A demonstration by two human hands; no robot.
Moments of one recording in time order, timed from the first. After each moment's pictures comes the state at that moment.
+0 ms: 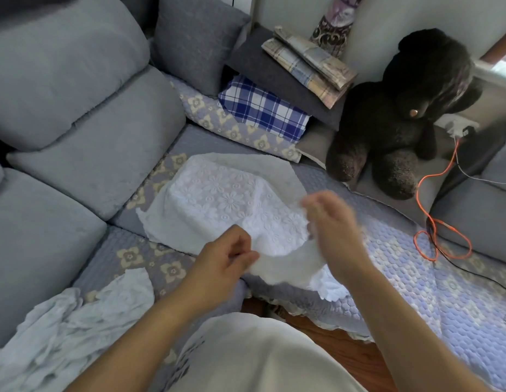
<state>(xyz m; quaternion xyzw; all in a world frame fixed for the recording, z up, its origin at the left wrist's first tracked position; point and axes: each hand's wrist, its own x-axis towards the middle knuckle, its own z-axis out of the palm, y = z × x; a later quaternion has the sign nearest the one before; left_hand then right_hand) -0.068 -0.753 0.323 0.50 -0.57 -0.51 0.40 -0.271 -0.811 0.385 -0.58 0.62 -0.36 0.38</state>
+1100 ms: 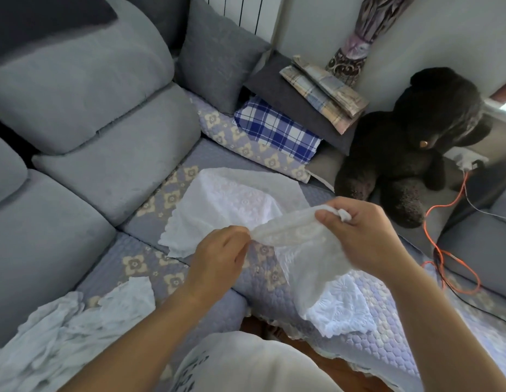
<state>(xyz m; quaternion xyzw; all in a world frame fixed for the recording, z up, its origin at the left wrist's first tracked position) -0.053 -0.796 0.275 0.53 -0.72 -0.04 0.44 -0.284 -0.839 0.435 -0.72 0.60 -0.23 0.27</state>
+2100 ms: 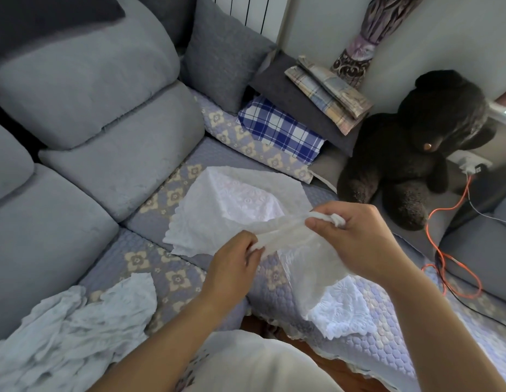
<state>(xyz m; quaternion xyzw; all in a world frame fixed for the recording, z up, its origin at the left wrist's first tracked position) -0.077 -0.778 0.276 0.59 -0.62 -0.26 0.45 -0.269 -0.828 0.441 -0.76 0.55 -0.21 0.28</state>
